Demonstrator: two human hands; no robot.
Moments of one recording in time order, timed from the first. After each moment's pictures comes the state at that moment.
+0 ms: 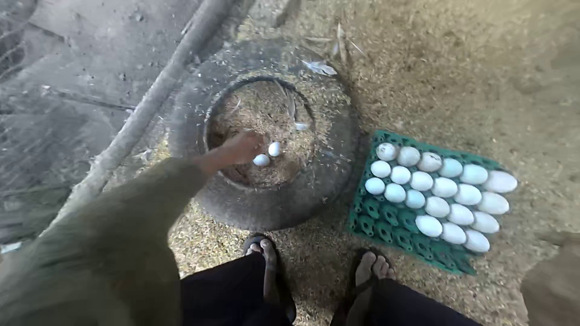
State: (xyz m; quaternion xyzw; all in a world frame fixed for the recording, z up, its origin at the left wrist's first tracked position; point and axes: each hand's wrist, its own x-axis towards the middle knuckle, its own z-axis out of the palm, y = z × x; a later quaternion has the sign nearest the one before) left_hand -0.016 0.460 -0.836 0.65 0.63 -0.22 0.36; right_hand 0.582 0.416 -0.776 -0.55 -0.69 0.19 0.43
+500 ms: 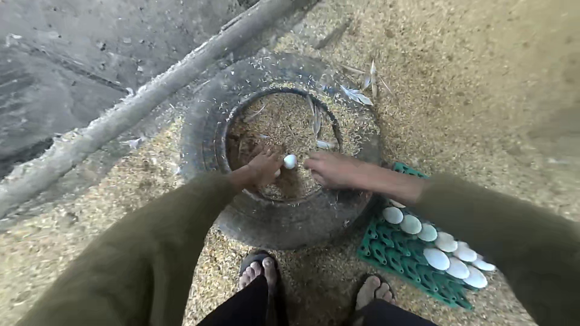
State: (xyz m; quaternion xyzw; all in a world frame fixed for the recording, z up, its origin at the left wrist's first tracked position) left_hand -0.026 0.419 -0.891 0.66 0.61 -0.21 0.38; right_hand 0.186 0.534 -0.789 -0.12 -0.89 0.37 -0.24
